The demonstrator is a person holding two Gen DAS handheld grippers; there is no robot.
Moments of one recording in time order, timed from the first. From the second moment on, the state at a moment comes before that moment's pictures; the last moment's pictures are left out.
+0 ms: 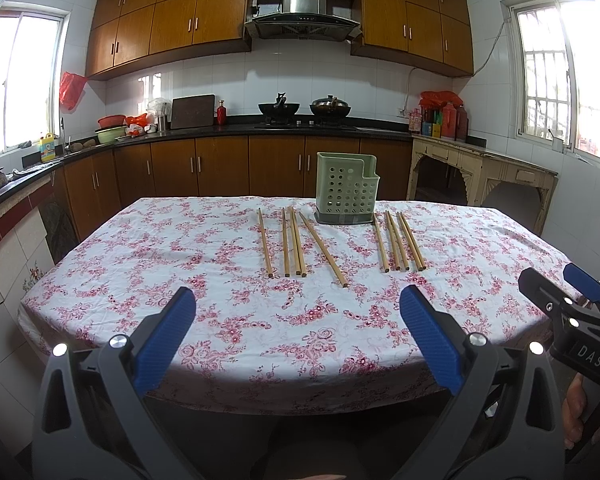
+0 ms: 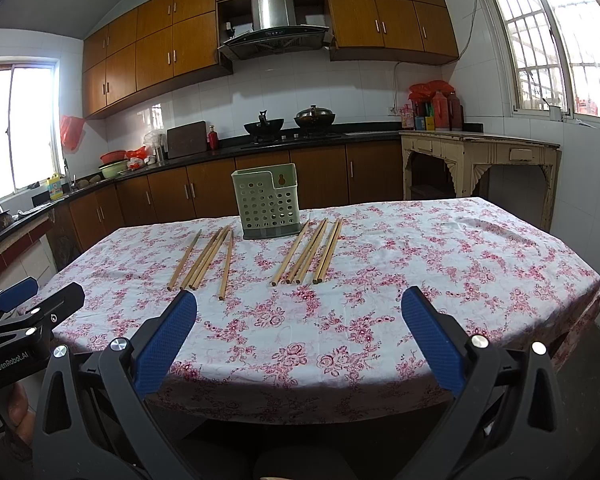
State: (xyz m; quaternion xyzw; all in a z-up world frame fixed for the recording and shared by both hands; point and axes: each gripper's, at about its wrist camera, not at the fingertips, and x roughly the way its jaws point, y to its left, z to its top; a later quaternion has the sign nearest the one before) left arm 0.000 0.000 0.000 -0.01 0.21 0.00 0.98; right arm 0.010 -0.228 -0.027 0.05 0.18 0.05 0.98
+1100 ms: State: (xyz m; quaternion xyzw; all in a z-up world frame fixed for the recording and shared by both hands) left arm 0.018 0.002 -0.007 -0.01 0.23 0.00 0.97; right arm 0.028 -0.231 -0.034 0.06 0.20 0.05 0.98
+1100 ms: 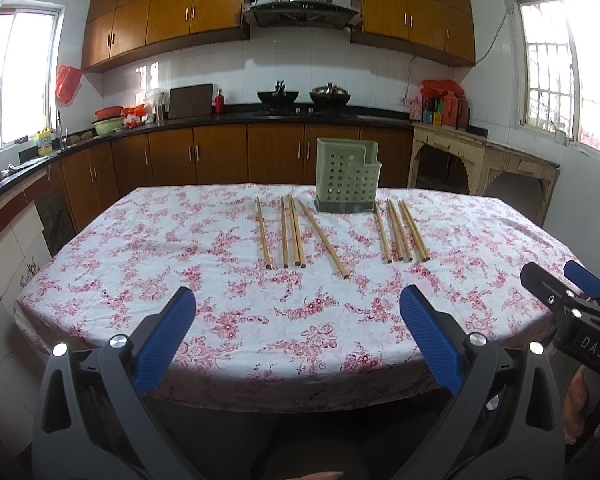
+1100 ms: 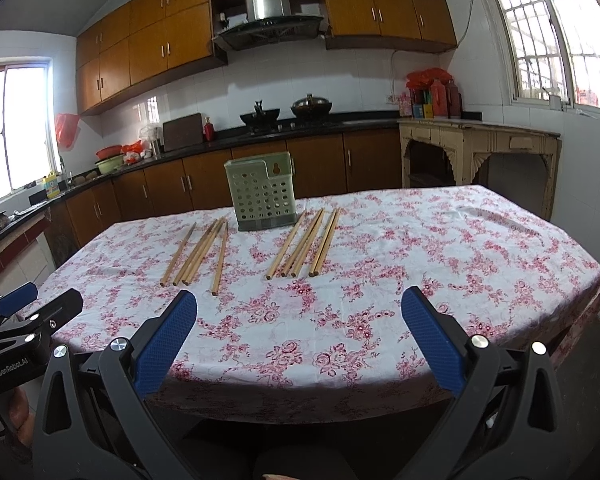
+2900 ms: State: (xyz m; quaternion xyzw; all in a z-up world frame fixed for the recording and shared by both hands) left arm 0.290 0.065 -0.089 -0.04 0.45 0.02 0.89; right arm 0.298 -0.262 -0.110 0.06 0.43 -0.06 0.90
